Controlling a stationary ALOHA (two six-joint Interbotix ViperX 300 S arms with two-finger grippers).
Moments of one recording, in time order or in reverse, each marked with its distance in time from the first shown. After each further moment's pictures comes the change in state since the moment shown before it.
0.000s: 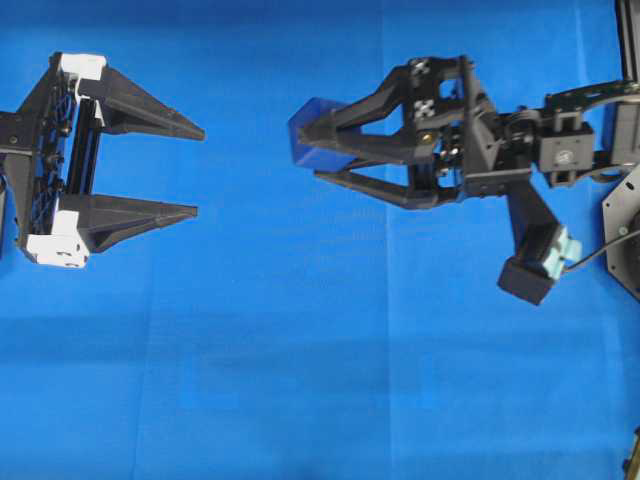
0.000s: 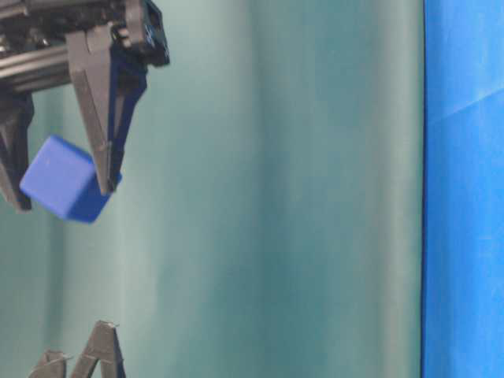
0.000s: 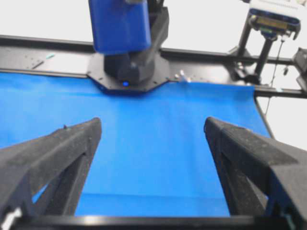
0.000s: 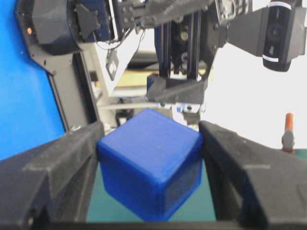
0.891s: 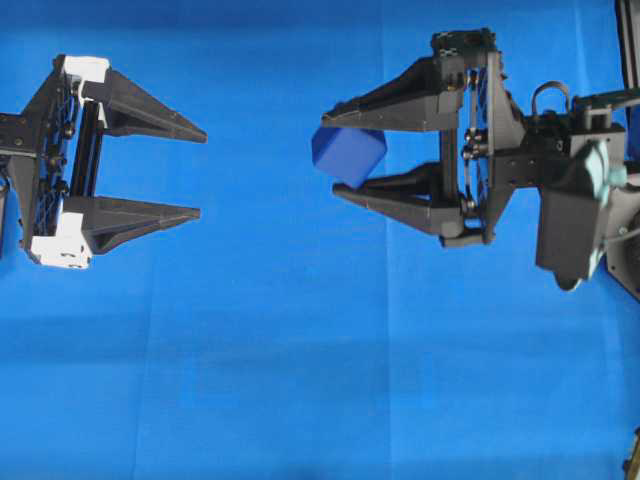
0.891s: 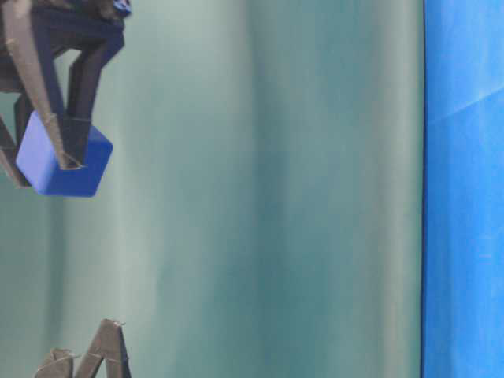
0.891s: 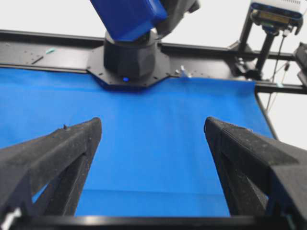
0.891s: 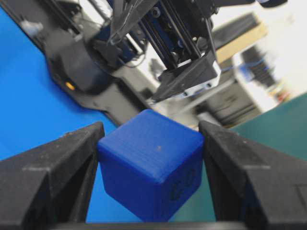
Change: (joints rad) left arm -0.002 0.006 0.000 0.000 0.005 0.000; right arm 0.032 -0.049 0.018 0.140 0.031 0.500
